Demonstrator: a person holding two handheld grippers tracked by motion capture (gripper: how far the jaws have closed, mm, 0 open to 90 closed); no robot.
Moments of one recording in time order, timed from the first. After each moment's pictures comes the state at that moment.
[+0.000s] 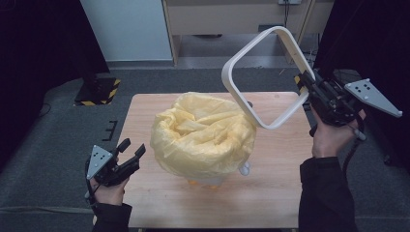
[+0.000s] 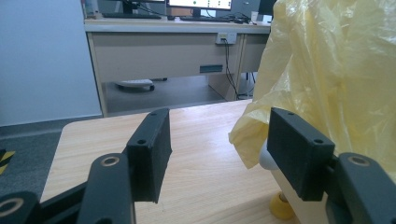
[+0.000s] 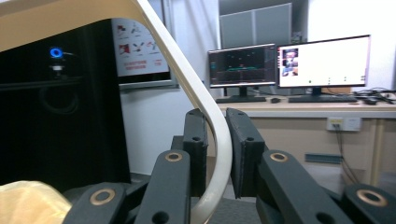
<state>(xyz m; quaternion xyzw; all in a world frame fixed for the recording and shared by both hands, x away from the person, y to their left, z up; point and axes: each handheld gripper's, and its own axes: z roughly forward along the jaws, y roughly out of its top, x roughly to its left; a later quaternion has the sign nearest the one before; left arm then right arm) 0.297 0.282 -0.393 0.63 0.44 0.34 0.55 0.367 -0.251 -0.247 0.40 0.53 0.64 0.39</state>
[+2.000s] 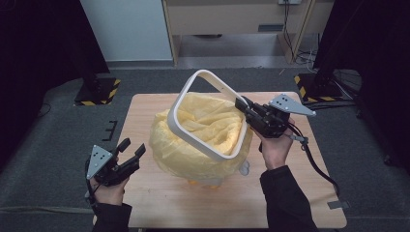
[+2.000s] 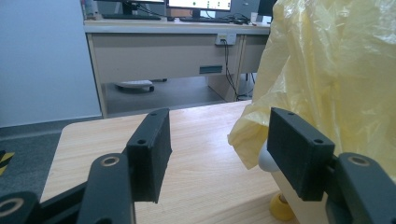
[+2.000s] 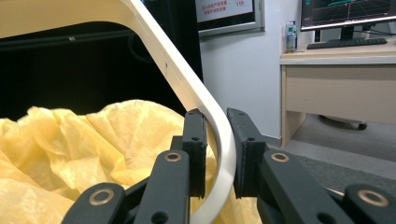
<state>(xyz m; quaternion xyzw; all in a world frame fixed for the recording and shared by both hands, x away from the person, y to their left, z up) 0.297 0.281 -0.393 0.63 0.44 0.34 0.55 0.385 -0.143 -0.305 0.35 0.64 0.65 0.23</state>
